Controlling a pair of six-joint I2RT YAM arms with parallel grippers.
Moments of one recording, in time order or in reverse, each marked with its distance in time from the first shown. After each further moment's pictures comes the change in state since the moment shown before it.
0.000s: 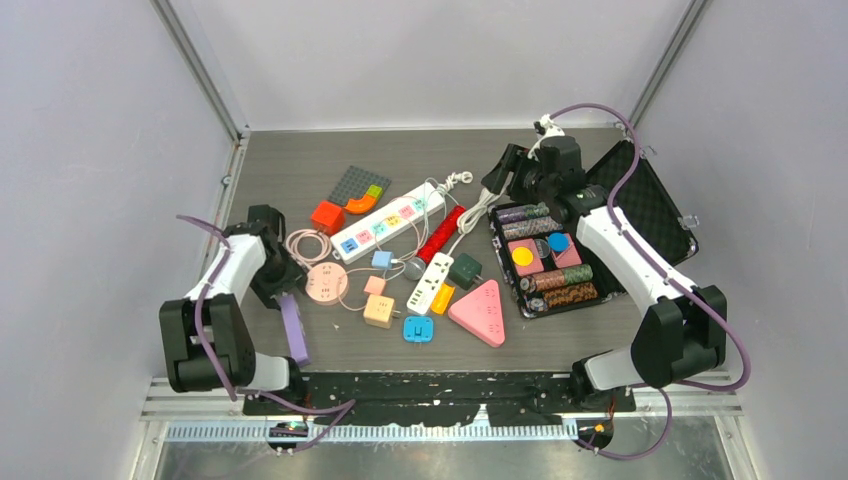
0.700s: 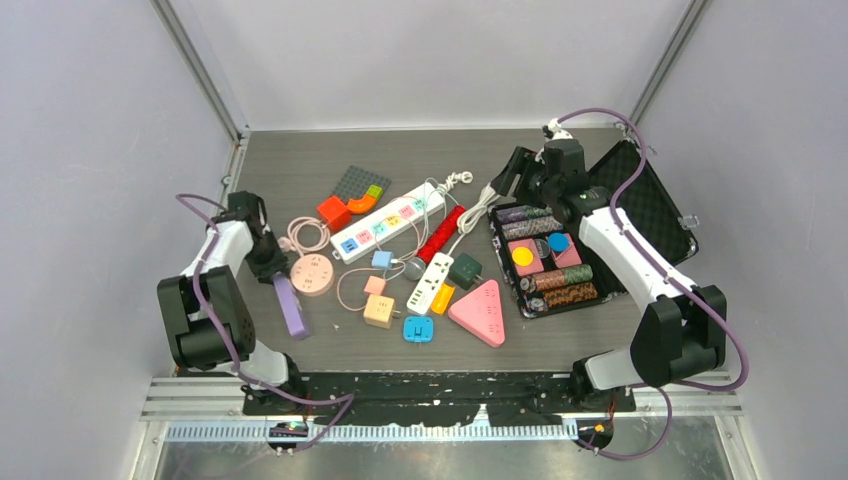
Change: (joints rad) left arm 0.106 0.152 0.096 0.133 0.091 0.334; right arm -0.033 -0.001 -0.031 -0.015 0.057 0.011
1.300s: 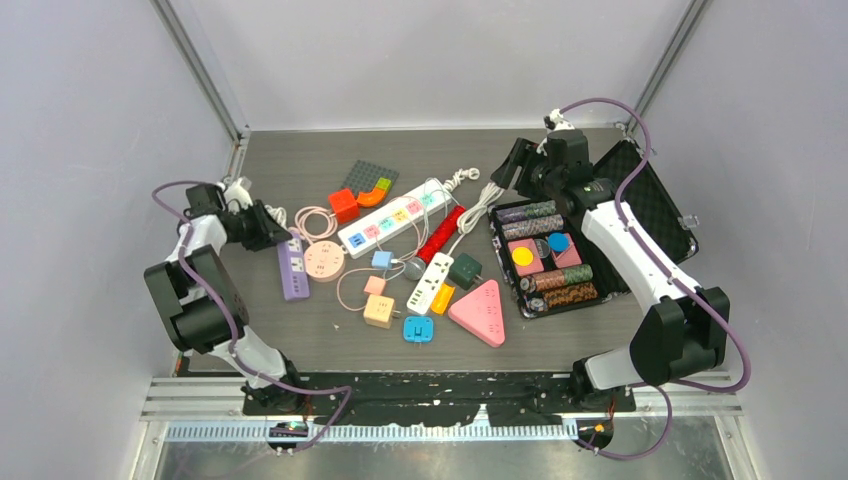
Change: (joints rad) left arm 0.214 0.122 0.111 0.285 0.662 0.283; right arm -0.006 0.008 0.086 -0.069 -0.016 -0.011
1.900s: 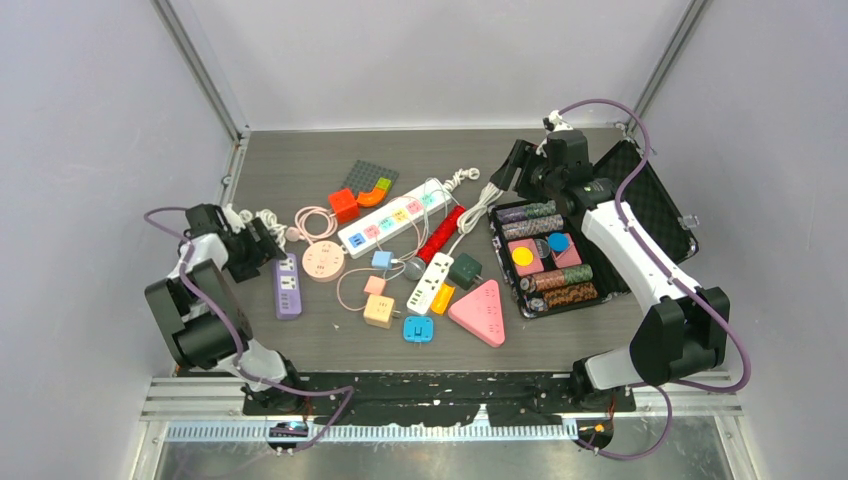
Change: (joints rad) left arm 0.061 -0.064 -0.166 0.037 -0.236 -0.078; right arm 0.000 0.000 0.001 -0.021 -0.014 -0.001
